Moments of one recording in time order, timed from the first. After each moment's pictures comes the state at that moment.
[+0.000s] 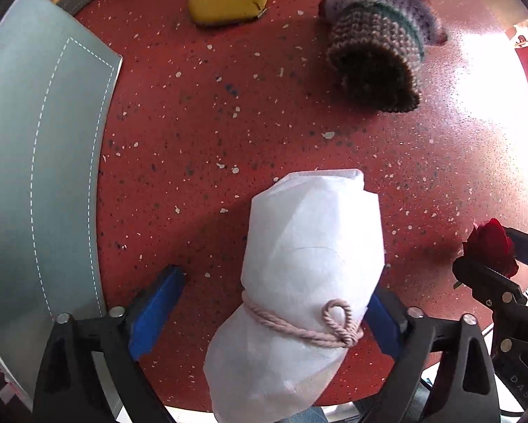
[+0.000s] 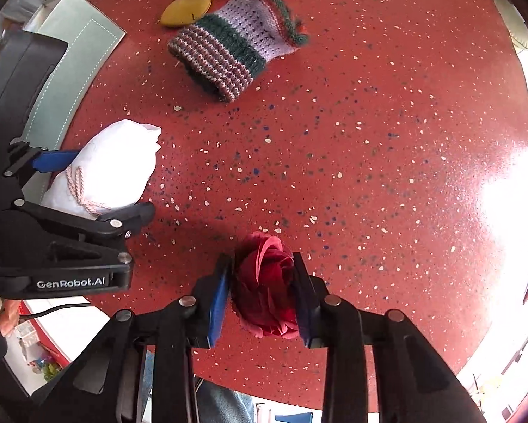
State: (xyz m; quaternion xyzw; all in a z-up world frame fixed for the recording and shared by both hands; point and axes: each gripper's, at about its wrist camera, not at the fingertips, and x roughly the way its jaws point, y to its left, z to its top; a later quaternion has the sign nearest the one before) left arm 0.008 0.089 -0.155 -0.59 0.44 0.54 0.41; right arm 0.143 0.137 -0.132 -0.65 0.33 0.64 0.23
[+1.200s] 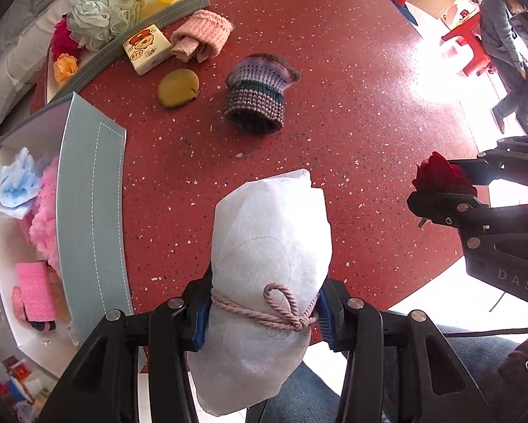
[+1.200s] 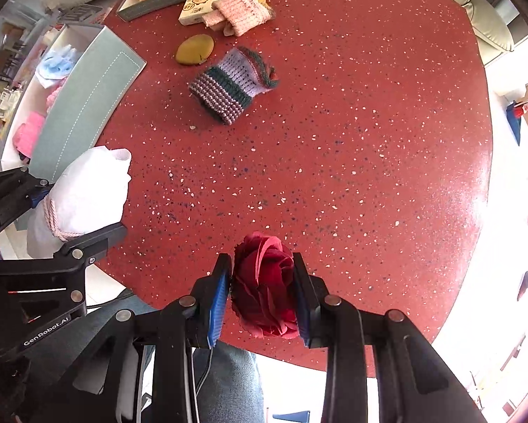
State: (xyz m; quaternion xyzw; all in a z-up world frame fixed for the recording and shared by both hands) left arm 0.088 0.051 -0.026 -0.52 0.45 0.53 0.50; right arm 0.171 0.114 -0.035 -0.64 0.31 0.65 0.25
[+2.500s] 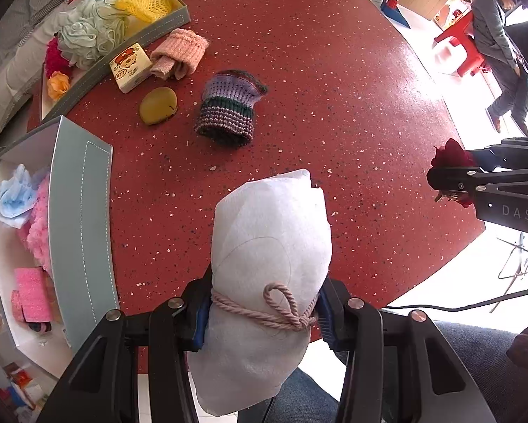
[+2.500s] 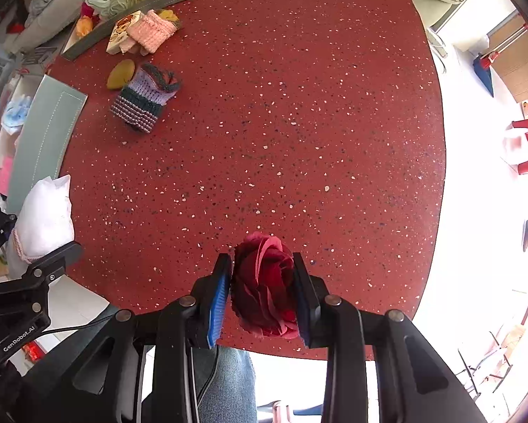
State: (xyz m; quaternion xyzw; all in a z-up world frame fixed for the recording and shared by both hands) left arm 0.099 0.036 -0.034 -0.51 0.44 0.53 0.52; right arm 0.231 0.142 -0.035 -0.61 0.36 0.62 0.32
